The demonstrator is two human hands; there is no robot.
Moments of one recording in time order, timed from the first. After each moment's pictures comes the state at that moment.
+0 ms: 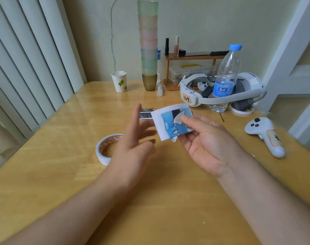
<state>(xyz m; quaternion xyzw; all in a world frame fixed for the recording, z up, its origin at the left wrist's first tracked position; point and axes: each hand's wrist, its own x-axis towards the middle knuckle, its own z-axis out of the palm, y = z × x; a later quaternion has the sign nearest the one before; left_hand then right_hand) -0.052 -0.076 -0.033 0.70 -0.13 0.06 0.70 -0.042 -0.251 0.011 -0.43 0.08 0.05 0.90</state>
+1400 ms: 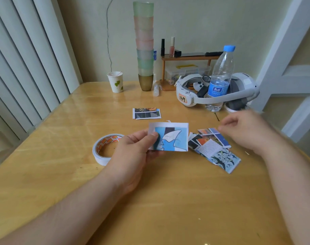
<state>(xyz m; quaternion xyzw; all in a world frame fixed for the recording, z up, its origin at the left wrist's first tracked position) -0.051 -0.095 -0.027 0.57 0.01 -0.07 0.82 -0.008 -0.375 0.004 -0.96 0.11 -0.08 0.25</state>
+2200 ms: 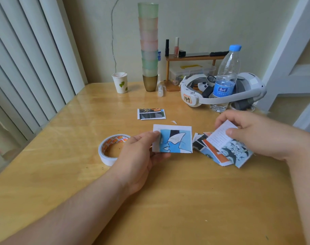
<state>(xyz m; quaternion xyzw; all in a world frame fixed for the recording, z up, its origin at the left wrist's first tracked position) -0.046 -0.095 -0.026 0.54 0.07 -0.08 0.83 -0.035 -0.360 0.034 -0.94 -0.03 0.05 0.33</state>
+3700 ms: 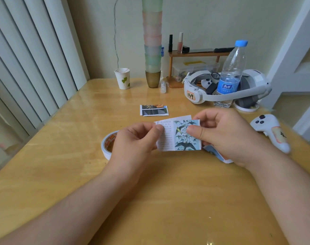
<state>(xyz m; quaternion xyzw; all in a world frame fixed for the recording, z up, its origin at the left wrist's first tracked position) -0.050 -0.078 -0.031 0.67 -0.04 0.07 0.74 -0.043 -0.289 0.015 -0.82 -0.09 -0.02 0.57</state>
